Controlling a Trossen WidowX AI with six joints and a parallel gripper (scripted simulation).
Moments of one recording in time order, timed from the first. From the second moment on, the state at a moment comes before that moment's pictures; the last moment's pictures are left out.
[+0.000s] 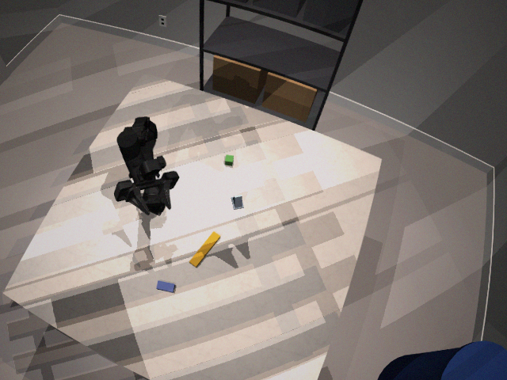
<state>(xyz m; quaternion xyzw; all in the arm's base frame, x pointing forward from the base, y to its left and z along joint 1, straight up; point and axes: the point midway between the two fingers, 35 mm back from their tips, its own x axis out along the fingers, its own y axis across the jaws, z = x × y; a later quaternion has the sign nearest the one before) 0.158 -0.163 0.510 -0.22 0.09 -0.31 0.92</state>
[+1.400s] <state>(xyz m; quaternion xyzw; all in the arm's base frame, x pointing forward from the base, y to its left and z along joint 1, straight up) 0.290 -0.127 0.218 -0.36 0.50 0.16 0.78</state>
